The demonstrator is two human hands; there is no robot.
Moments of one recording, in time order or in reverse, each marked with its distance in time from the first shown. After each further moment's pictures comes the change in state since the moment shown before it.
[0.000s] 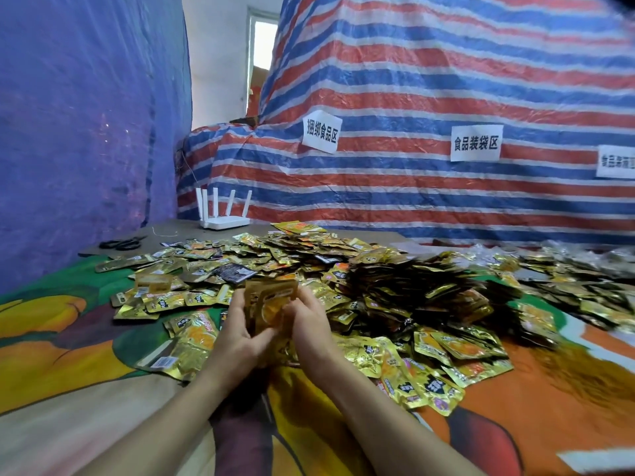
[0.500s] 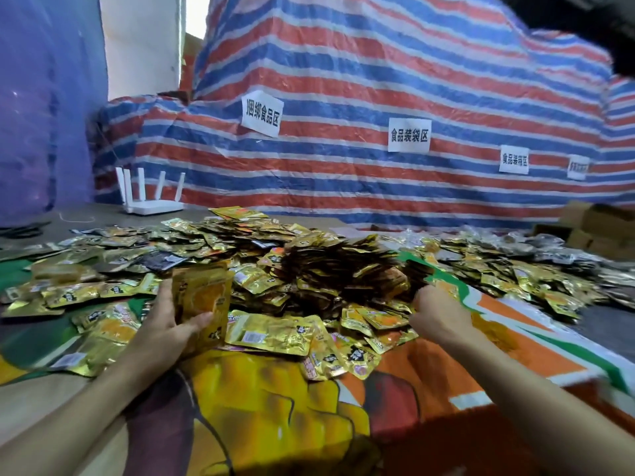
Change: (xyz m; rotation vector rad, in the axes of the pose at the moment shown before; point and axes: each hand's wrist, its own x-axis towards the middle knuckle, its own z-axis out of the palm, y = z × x) left_hand 0.003 -0.006 0.002 -0.079 -0.057 -0.127; right_hand -0.045 -0.075 -0.259 -1.665 0.478 0.243
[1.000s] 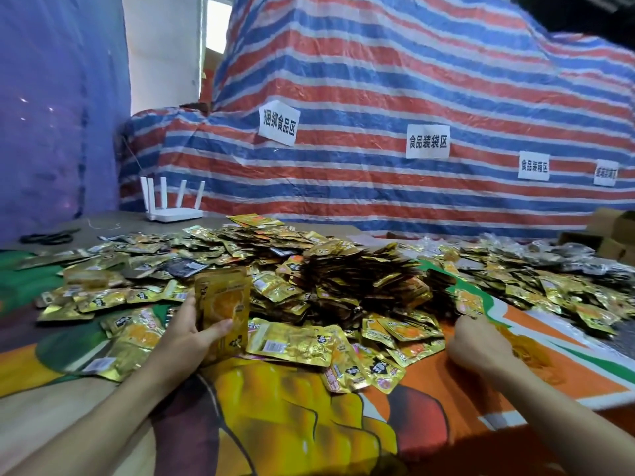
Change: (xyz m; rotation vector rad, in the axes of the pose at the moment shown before) left_hand 0.003 0.003 -0.001 -0.072 0.021 -0.096; right_hand 0.008 0.027 0.028 -0.104 -0.055 0.070
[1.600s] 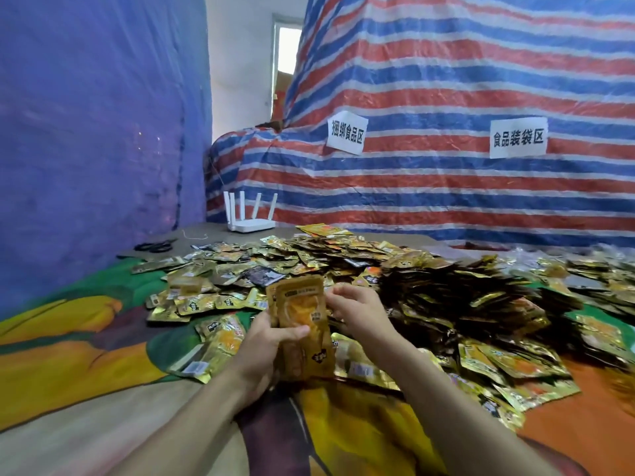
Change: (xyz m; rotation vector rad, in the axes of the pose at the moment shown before) left_hand -0.002 0.017 -0.005 -0.275 -0.021 -0.163; right_hand -0.056 -0.269 -0.009 1.381 -0.412 -0.499
